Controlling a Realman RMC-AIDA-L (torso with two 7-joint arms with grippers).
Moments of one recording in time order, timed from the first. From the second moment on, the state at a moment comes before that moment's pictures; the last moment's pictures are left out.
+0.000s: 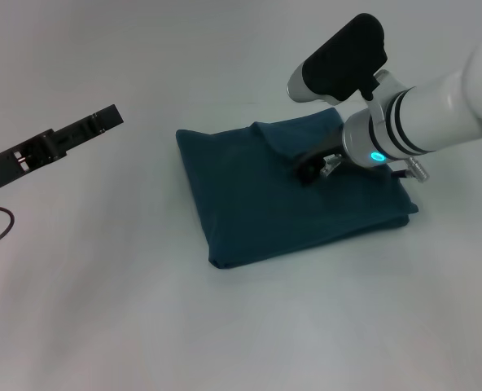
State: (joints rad) left arm -0.43 -2.13 0.53 0.80 1.75 1.50 -1.92; right arm 0.91 2.10 -1.48 -0.74 -2.53 -0.79 2.50
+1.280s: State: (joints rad) left arm -0.42 -2.13 0.50 0.80 1.72 1.52 -1.92; right arm 0.89 2.10 -1.35 -0.85 -2.88 -0.72 2.65
